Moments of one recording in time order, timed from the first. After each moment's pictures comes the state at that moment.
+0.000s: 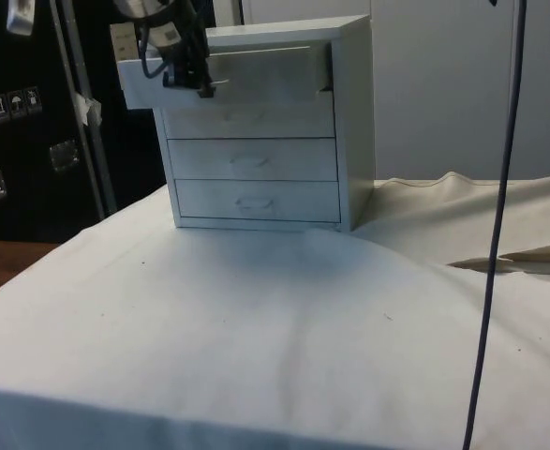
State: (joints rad) arm 0.80 0.34 -0.68 -1.80 -0.52 1.92 0.35
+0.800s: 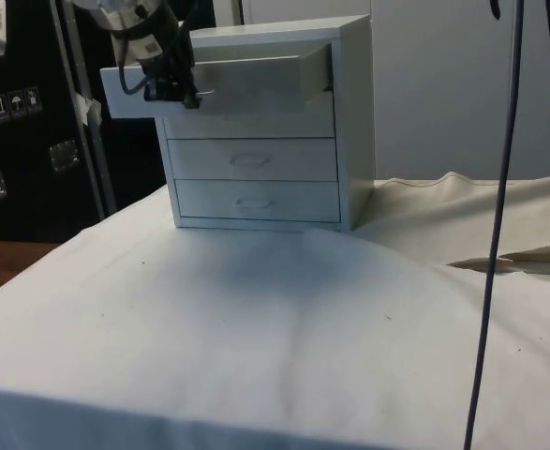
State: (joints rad) arm 0.81 0.38 -0.60 -1.75 -0.52 1.86 0.43
